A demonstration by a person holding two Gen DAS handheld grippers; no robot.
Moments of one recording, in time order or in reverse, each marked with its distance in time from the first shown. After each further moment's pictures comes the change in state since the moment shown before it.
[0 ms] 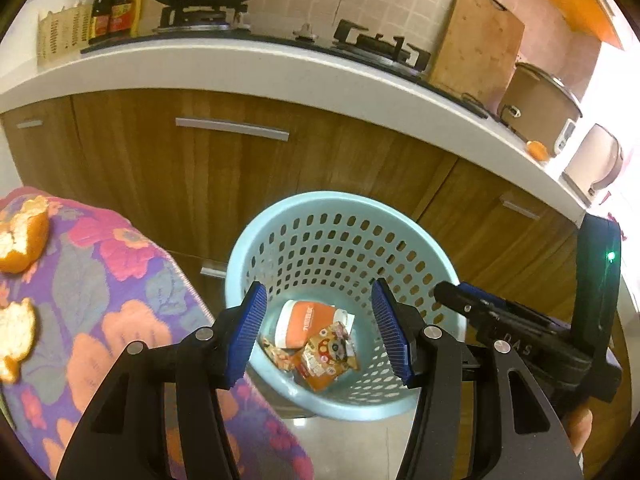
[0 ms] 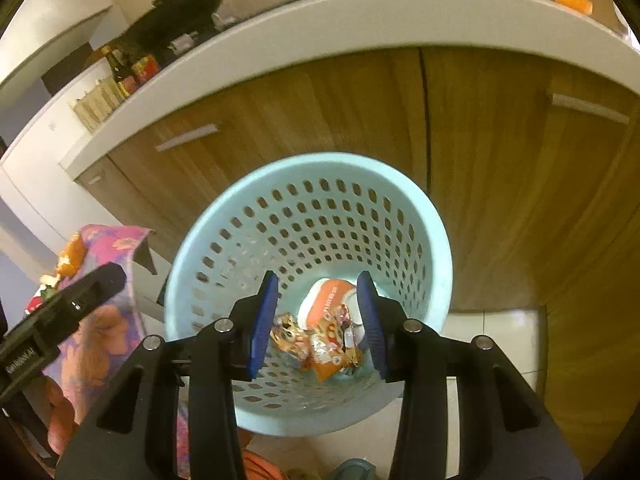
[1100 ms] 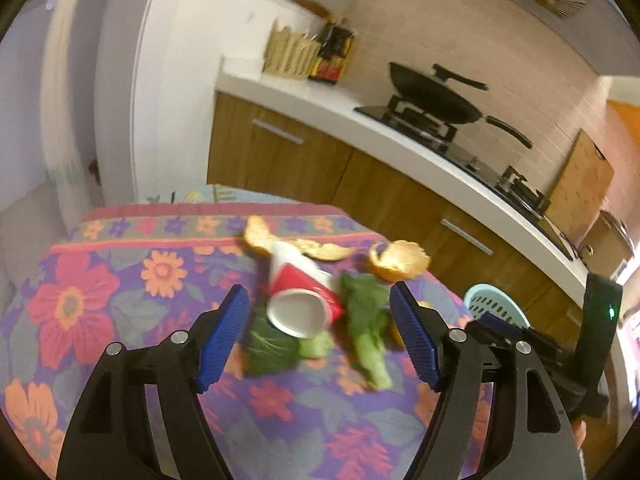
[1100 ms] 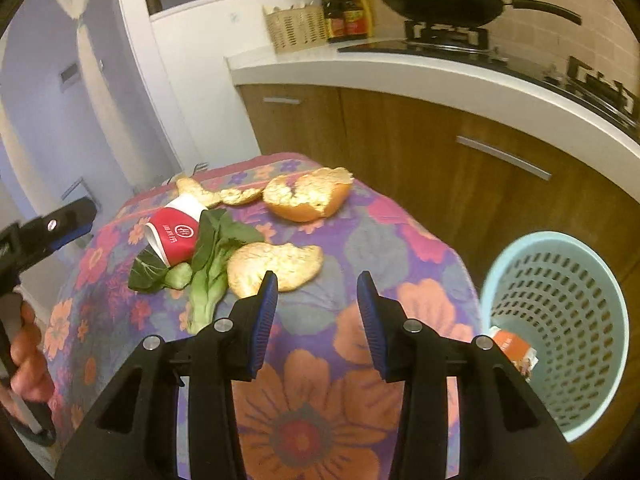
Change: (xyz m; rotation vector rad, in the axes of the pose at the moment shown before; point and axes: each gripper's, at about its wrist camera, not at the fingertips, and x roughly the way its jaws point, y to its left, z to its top) left arm -0.236 0.254 -0.043 -0.361 -0.225 0.275; right arm 0.008 0.294 -0.051 -0.487 0.040 0.261
